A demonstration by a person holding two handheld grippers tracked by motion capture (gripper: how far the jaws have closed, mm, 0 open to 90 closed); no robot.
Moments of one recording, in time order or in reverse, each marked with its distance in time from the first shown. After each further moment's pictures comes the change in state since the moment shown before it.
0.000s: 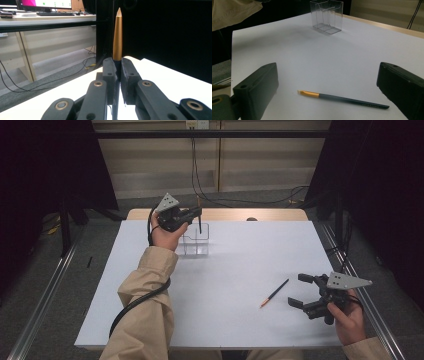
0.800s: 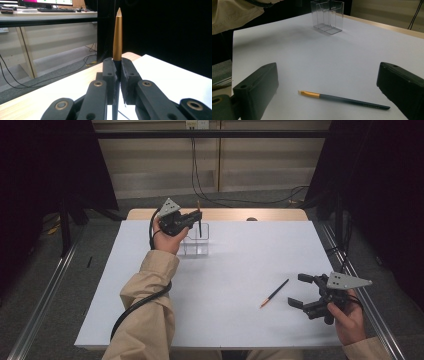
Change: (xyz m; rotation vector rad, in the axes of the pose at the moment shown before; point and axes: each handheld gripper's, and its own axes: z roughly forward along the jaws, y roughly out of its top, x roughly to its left) left arm 0.000 -0.016 0.003 0.018 0.009 -0.002; right arm 0.000 0.000 0.000 0.001 0.004 -0.004
